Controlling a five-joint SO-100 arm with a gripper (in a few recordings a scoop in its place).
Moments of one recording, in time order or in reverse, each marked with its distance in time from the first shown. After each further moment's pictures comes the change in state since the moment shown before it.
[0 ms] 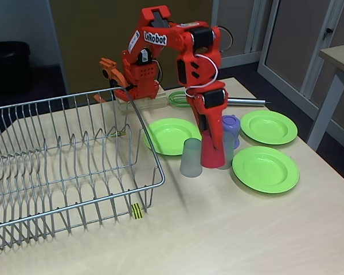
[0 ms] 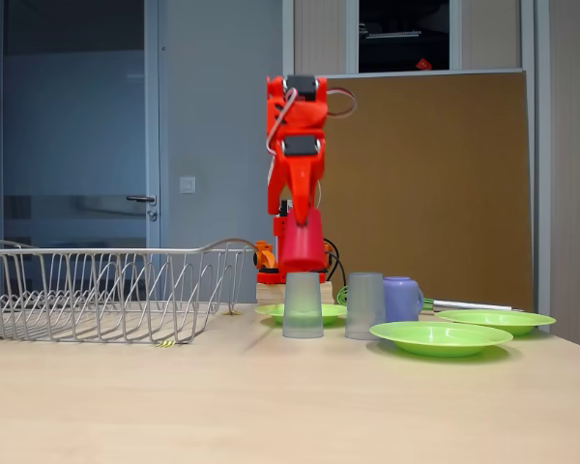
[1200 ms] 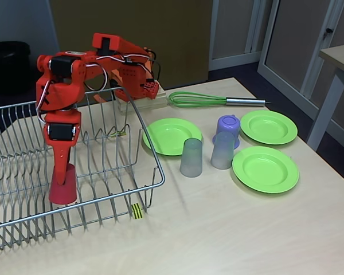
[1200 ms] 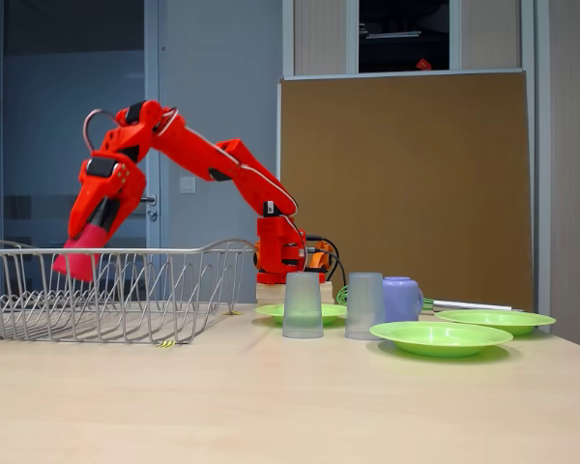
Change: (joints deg) arm 44.1 -29.9 -33.1 2.0 -29.8
